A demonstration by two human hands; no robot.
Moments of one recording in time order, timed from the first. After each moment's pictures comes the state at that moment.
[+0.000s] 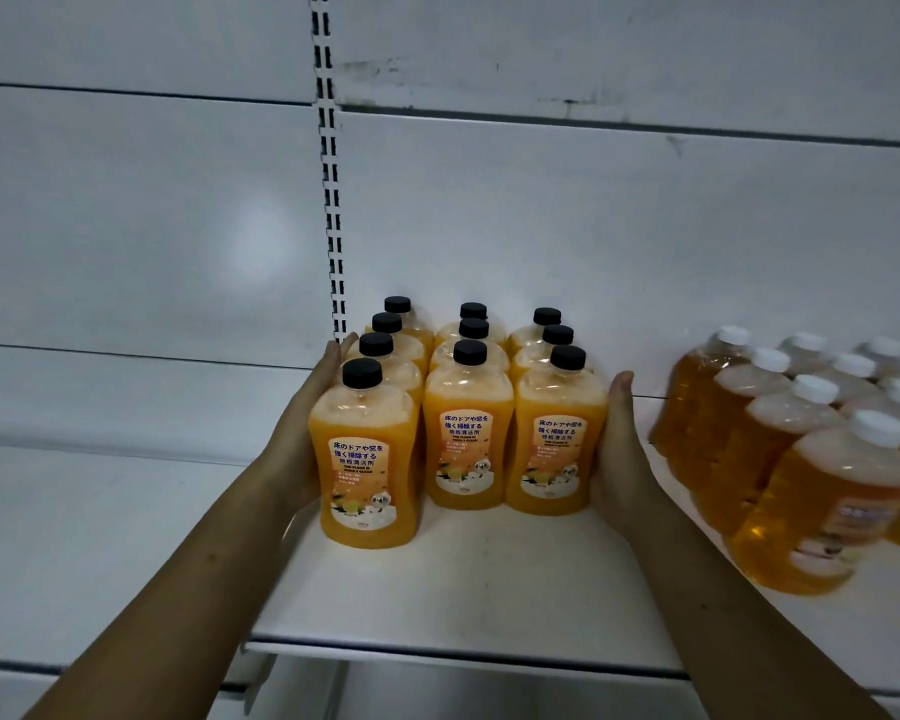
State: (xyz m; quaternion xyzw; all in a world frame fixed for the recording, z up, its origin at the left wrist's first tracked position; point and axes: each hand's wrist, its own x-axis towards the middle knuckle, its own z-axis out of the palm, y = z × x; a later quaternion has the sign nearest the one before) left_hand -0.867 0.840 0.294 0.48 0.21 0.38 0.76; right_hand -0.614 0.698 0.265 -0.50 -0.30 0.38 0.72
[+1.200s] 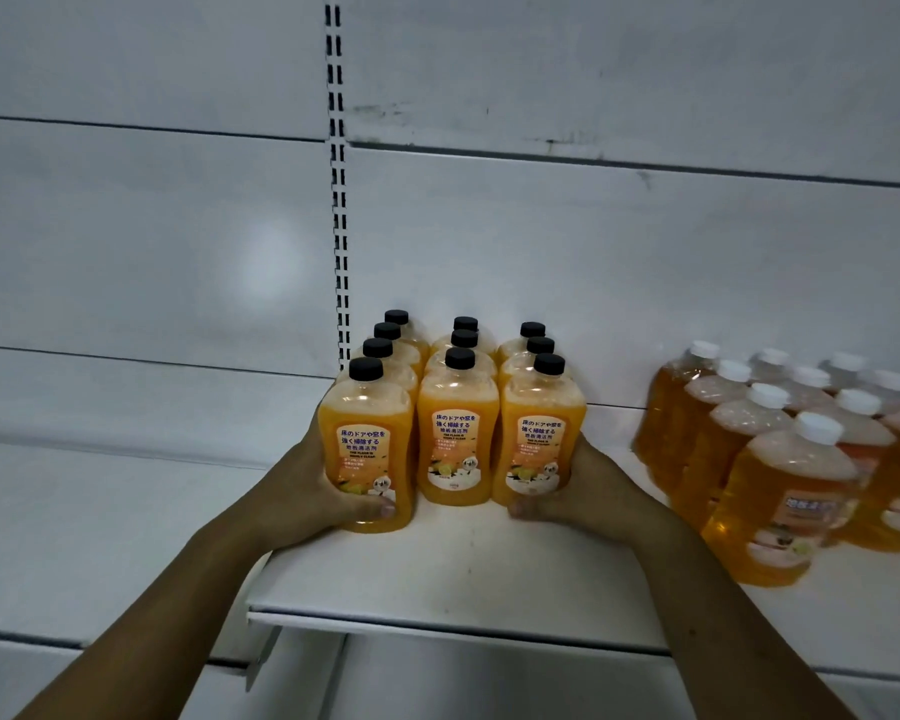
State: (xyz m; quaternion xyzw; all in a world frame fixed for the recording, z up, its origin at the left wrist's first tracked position) left_hand -0.910 0.833 0.251 0.83 0.27 0.27 0.41; right_hand -0.608 0.655 0.260 -0.68 -0.56 0.22 0.41
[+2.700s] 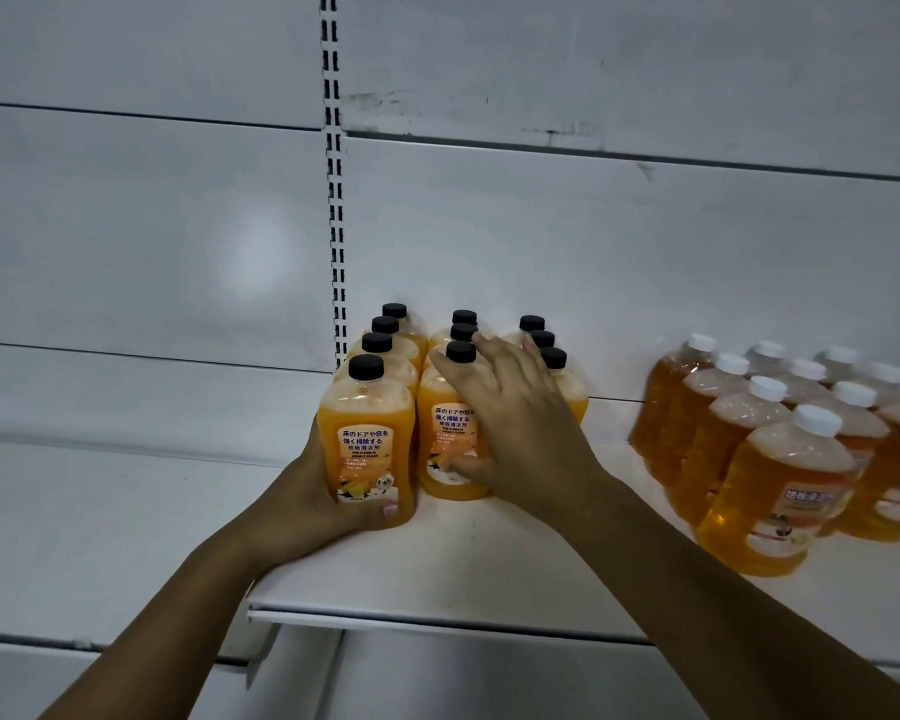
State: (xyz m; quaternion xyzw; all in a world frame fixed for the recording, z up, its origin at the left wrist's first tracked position) left_hand -0.912 0.824 0.238 0.82 0.23 0.29 0.44; right_hand -0.694 0.684 0.316 -0.66 -0.66 -0.29 0.21
